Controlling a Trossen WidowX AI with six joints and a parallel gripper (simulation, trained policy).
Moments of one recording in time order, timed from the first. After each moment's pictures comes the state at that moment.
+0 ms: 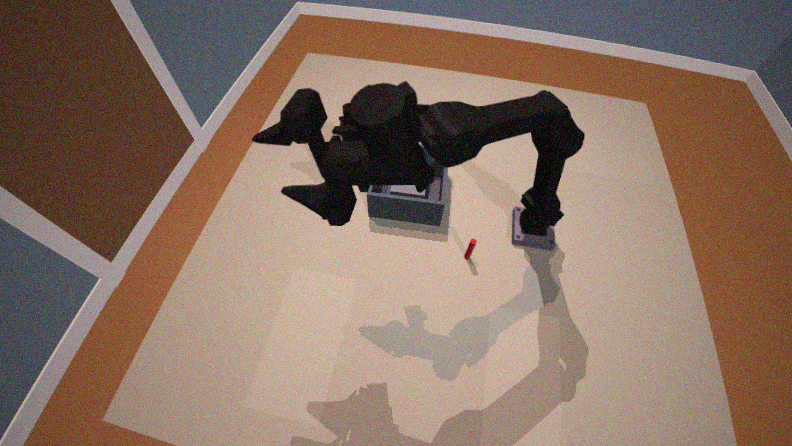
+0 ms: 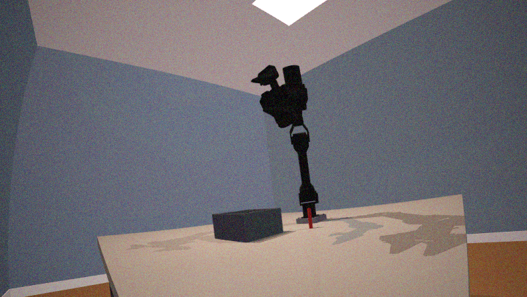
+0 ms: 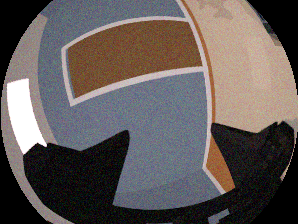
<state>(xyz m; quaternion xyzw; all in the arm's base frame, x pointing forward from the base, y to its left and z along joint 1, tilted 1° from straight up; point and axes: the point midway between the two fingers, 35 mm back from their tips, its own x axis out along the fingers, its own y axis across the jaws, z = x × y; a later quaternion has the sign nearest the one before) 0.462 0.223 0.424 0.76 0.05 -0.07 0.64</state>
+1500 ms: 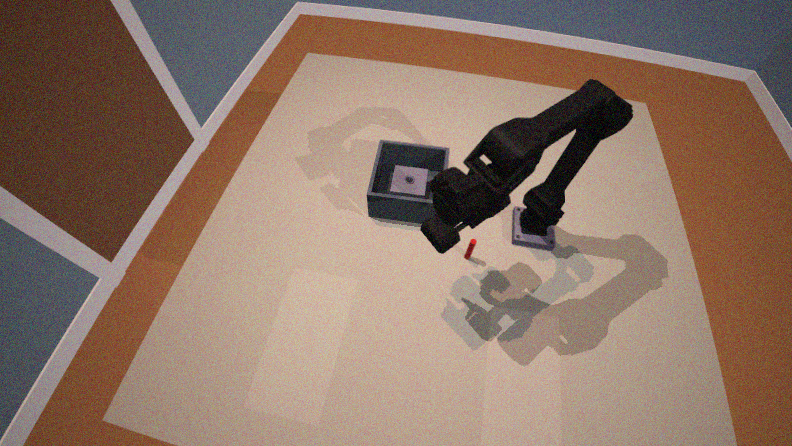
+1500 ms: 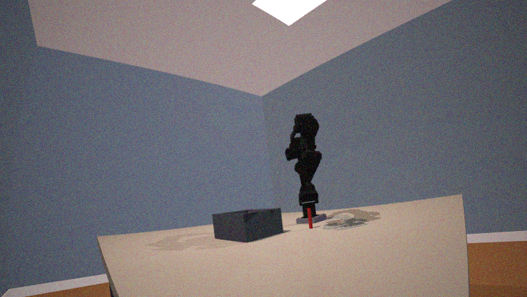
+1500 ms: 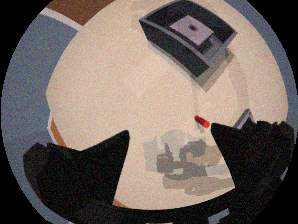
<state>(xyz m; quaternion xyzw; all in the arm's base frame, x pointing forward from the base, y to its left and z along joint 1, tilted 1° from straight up) 0.218 0.152 0.192 0.28 0.56 -0.24 0.75</state>
